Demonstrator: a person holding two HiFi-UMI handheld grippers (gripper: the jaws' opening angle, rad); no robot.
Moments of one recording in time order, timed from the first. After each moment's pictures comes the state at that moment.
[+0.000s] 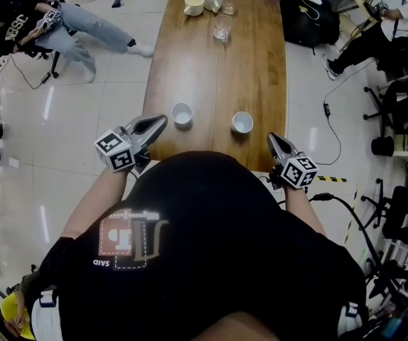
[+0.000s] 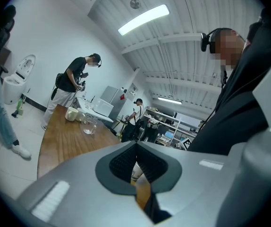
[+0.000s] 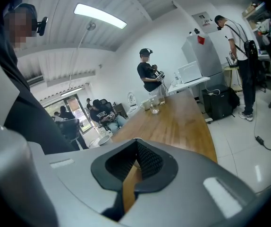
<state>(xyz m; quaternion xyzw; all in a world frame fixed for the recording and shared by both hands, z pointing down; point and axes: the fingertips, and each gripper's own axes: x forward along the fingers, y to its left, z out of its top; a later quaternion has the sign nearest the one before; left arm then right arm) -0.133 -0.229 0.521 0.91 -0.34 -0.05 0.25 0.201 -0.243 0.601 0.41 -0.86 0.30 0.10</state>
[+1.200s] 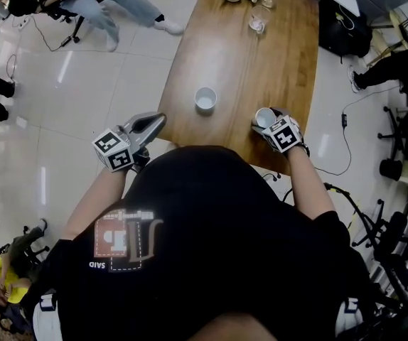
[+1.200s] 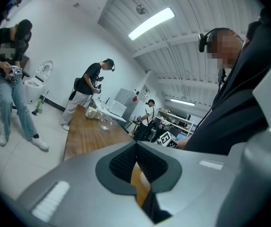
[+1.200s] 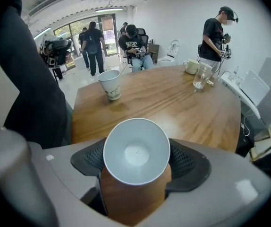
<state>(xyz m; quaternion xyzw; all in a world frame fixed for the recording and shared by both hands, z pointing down) -0.188 -0.176 0.536 0.87 -0.41 -0.05 0.27 0.101 -0.278 0.699 0.19 -0.82 0.12 0.52</state>
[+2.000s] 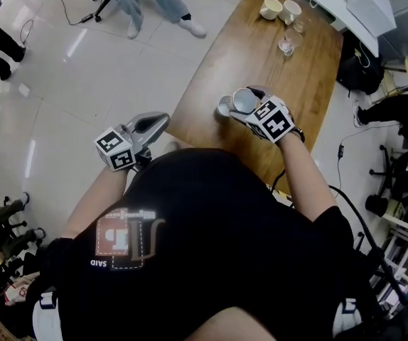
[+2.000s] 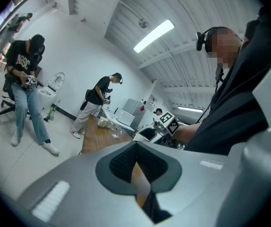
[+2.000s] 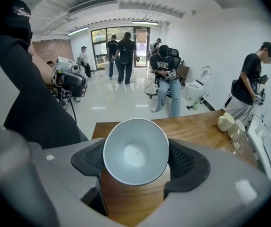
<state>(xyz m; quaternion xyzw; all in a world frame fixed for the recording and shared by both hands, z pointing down) -0.241 -0.140 0.536 0.84 -0.47 -0.09 0.25 -0.096 -0.277 0.591 0.05 -0.88 0.01 0.47</state>
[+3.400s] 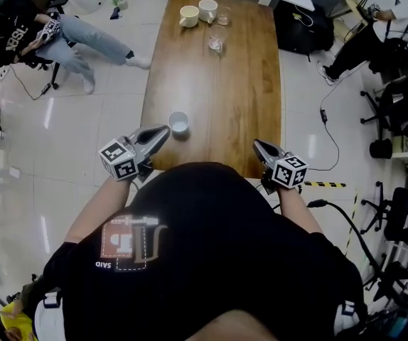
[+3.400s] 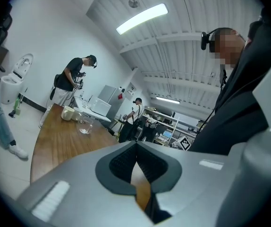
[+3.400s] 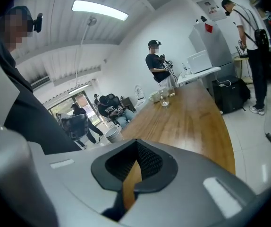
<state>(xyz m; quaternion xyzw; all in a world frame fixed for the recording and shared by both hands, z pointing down) -0.116 -0.228 0.520 0.91 -0.33 -0.05 0.25 0.166 -0.240 0.611 0.35 -0.87 0.33 0.12</state>
